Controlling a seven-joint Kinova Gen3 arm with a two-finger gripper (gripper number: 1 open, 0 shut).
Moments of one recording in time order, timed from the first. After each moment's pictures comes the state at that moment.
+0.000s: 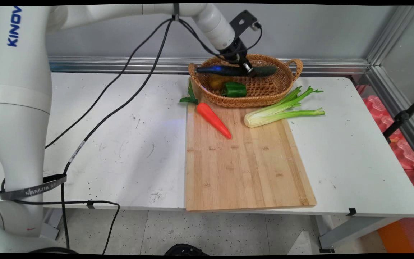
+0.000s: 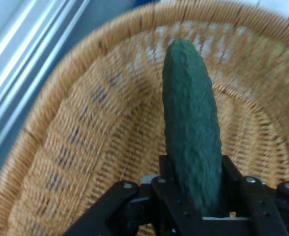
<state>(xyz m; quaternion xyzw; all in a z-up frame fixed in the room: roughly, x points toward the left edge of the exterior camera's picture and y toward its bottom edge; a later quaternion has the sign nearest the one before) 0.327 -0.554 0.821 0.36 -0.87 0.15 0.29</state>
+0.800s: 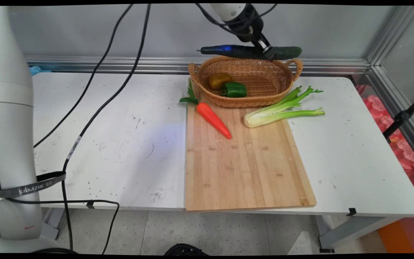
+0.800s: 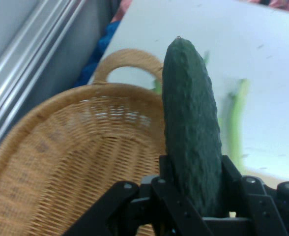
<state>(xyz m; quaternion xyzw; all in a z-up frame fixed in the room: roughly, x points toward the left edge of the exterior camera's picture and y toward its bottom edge) 0.291 -0.487 0.936 0.34 -0.87 0.14 0.32</state>
